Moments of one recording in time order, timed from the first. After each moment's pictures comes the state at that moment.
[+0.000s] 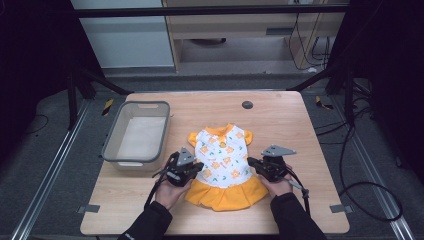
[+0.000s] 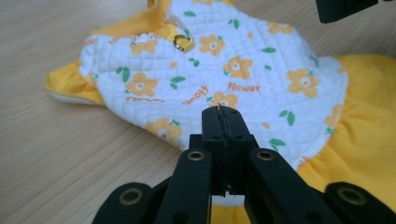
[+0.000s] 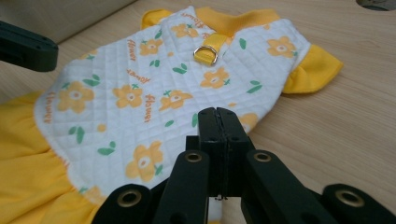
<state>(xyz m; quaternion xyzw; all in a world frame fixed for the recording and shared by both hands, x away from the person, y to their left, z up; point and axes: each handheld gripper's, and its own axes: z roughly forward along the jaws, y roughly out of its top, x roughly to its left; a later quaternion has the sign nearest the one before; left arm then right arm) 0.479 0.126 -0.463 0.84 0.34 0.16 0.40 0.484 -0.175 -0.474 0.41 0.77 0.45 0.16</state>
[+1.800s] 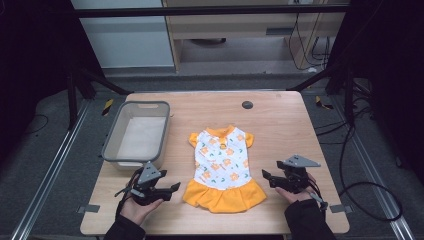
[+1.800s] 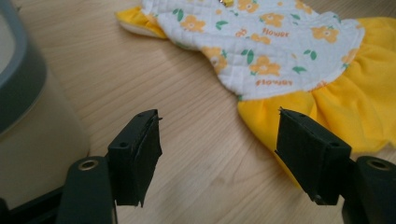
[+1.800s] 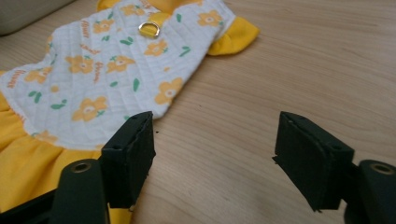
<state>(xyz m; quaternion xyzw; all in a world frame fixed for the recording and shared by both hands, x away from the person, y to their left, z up) 0.427 0.226 -0.467 0.82 0.36 0.17 0.41 0.449 -0.232 -0.480 0.46 0.75 0.43 0.20</state>
